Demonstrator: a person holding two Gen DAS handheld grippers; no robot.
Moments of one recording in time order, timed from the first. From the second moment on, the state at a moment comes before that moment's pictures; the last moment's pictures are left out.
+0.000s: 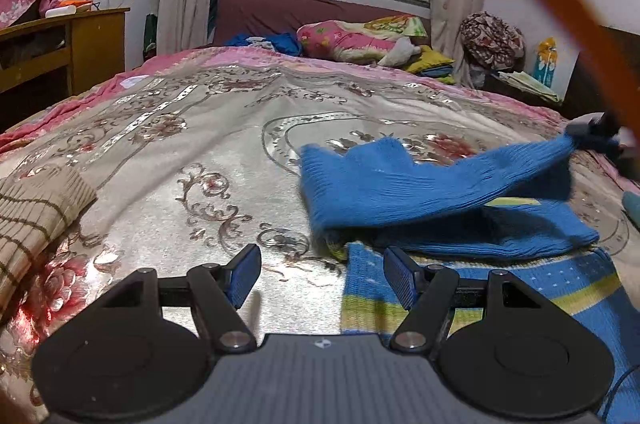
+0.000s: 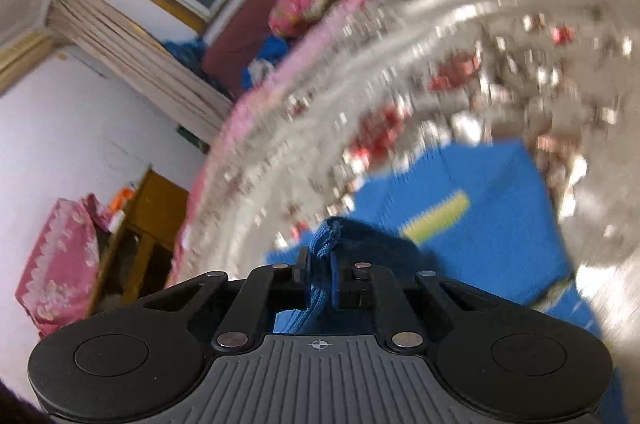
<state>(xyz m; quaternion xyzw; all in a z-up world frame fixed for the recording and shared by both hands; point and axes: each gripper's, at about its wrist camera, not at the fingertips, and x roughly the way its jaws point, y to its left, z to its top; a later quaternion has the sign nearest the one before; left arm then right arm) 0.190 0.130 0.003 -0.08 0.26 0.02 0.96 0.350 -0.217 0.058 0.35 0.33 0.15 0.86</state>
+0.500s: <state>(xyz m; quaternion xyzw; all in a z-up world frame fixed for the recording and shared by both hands) 0.186 0.110 -0.002 -0.06 0.27 0.00 0.96 0.340 -0.272 0.006 0.34 0.38 0.08 0.86</state>
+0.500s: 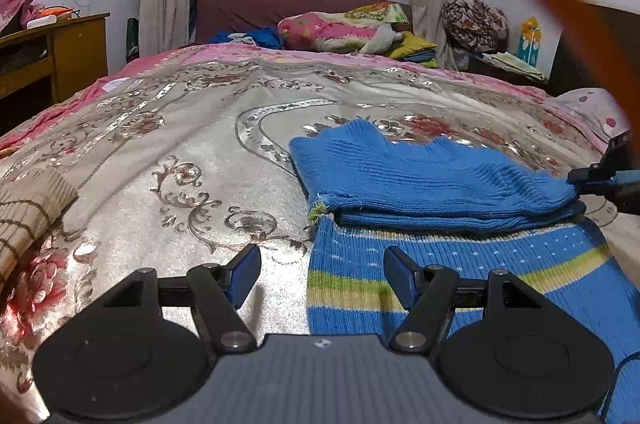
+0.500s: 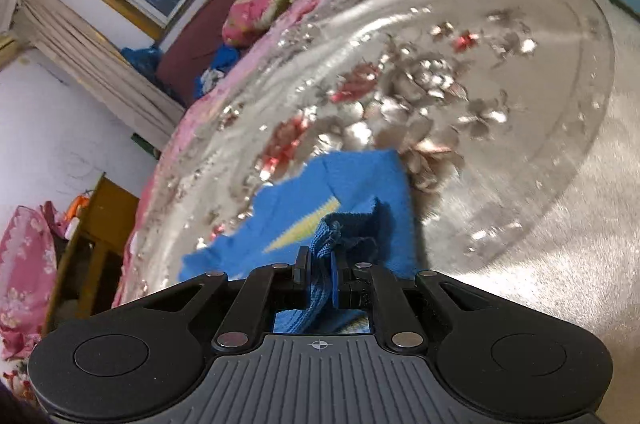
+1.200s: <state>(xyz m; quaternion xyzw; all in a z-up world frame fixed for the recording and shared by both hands) 0.186 0.100 -0.007 -0.05 0.28 -0.01 0.96 0.355 -0.255 0.053 0.37 0.32 0.14 0.86</state>
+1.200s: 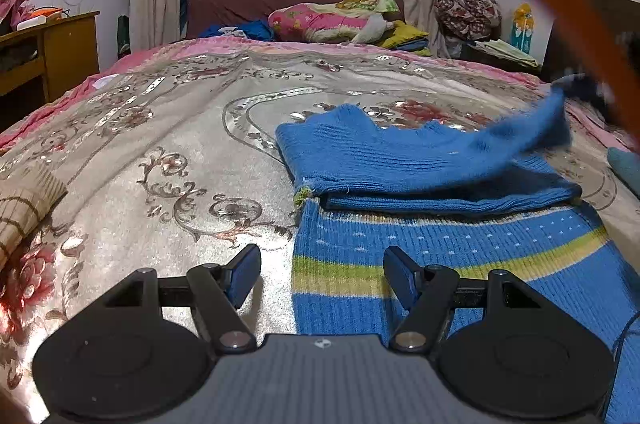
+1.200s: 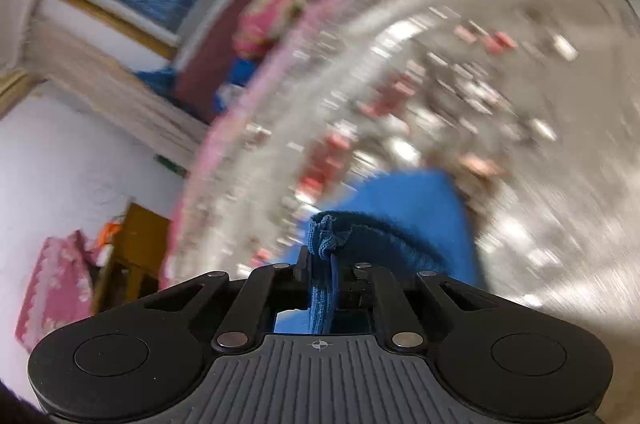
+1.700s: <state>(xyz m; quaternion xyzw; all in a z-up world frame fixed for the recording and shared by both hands) 0.185 0.095 -0.009 -0.03 0.29 -0.02 0.96 0.342 -0.290 -0.016 0.36 0.38 0.08 0.85</state>
